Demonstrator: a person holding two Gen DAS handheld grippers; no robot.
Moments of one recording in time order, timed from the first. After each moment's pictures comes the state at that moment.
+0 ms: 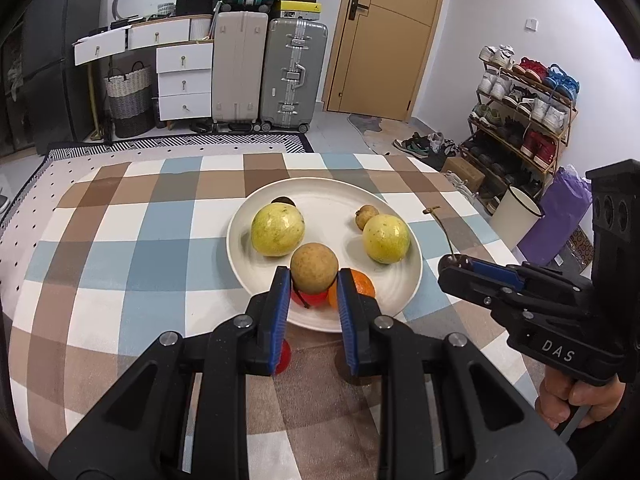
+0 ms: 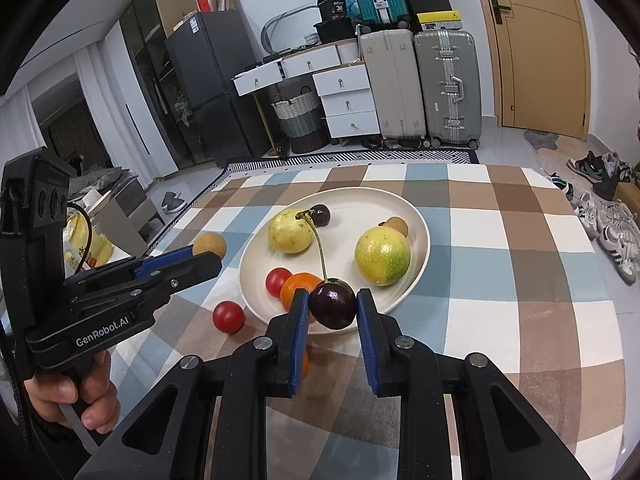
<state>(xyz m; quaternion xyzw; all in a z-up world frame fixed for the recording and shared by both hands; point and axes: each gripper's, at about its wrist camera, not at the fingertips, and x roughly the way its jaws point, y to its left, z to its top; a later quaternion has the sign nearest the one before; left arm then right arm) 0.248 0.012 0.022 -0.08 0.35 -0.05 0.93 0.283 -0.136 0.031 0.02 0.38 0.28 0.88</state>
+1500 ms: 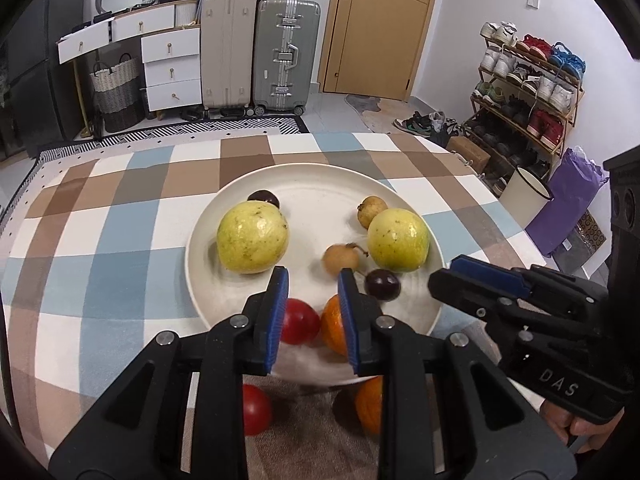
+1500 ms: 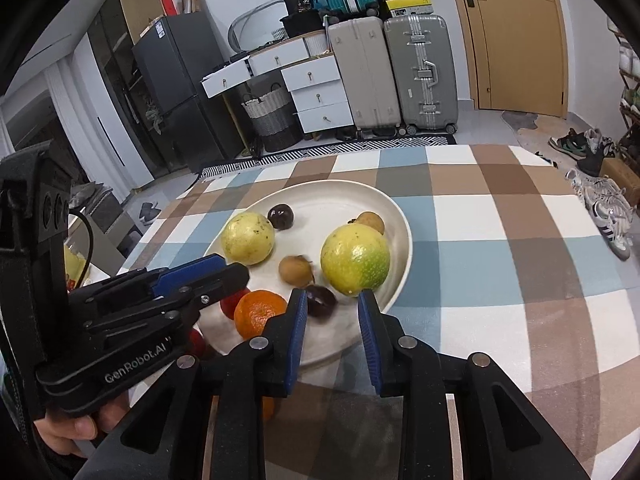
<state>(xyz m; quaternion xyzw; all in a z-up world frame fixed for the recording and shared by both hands) 0.312 -0.006 -0.013 -0.06 0.38 -0.05 0.92 0.321 -0.131 0.003 0.04 0.40 0.23 0.89</state>
